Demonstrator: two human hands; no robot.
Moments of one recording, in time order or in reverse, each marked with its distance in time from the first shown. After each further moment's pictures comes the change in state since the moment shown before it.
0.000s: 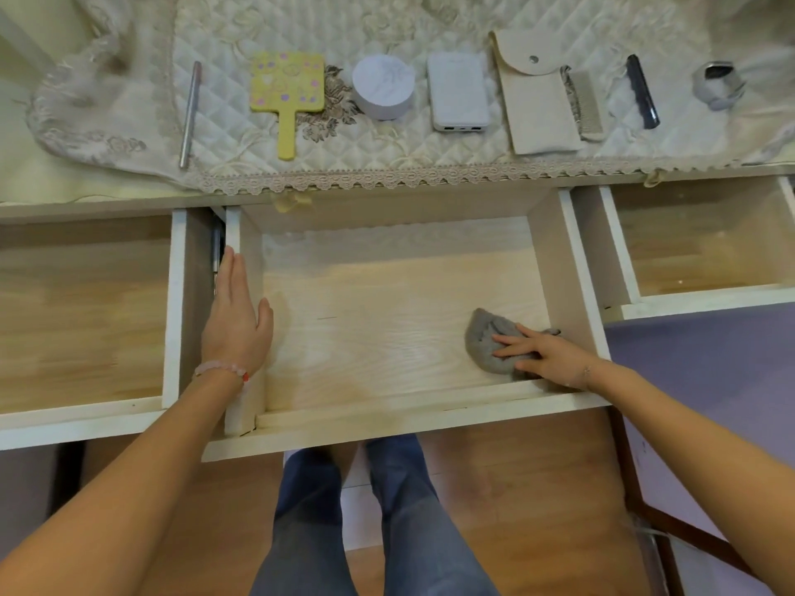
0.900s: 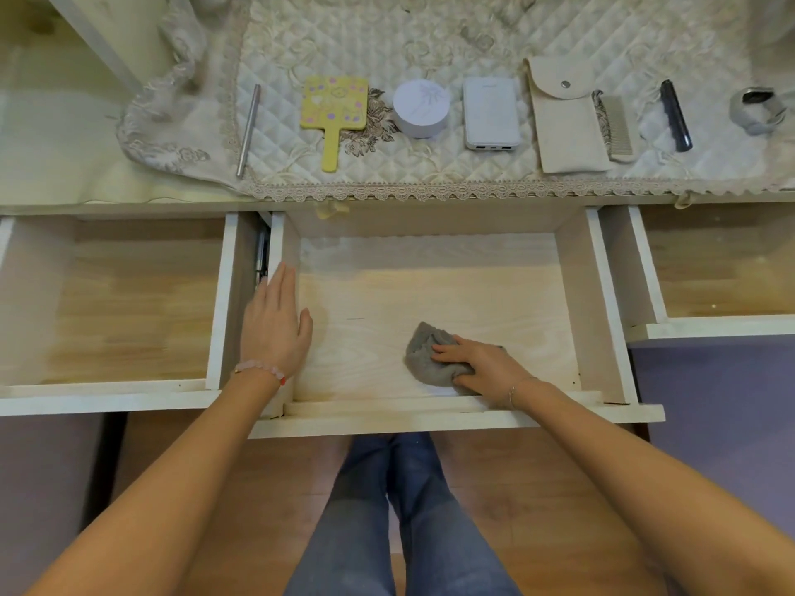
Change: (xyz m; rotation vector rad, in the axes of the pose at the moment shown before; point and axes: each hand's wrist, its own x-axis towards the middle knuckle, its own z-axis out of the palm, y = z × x) left_hand -0.015 0.009 -0.008 0.260 -0.044 0.065; right_hand 0.042 -0.089 0.056 -0.278 0.113 -0.200
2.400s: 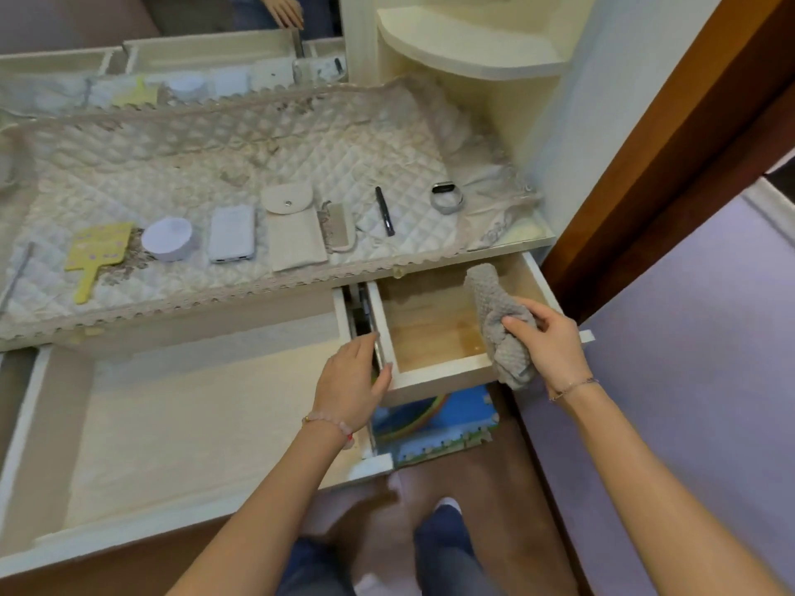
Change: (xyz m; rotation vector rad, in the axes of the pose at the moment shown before) left_hand -0.020 0.423 0.055 -0.157 -0.070 0.368; right_hand -0.255 0.212 -0.207 0.916 1.024 0.164
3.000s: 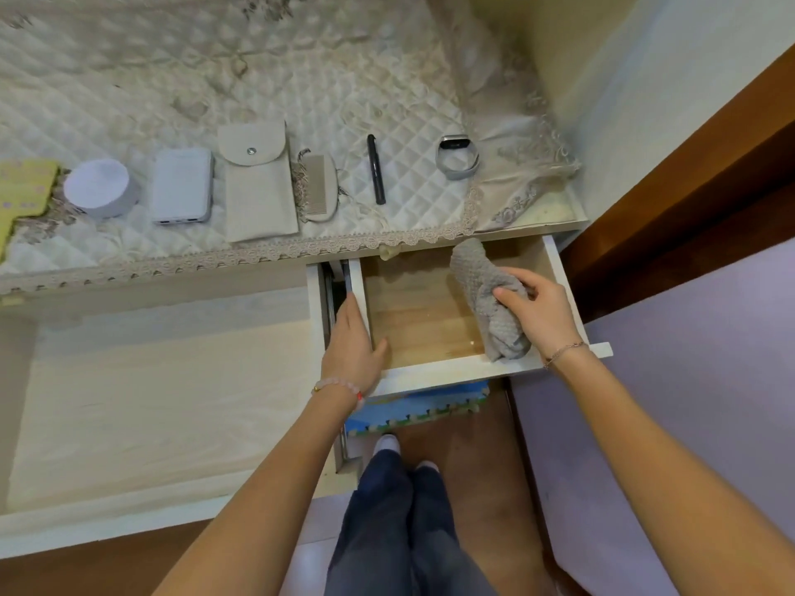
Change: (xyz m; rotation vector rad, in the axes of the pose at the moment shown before) left_hand 0.075 0.004 0.063 -0.237 -0.078 -0.395; right_hand 0.102 0.034 0.005 -0.197 -0.138 -0.006
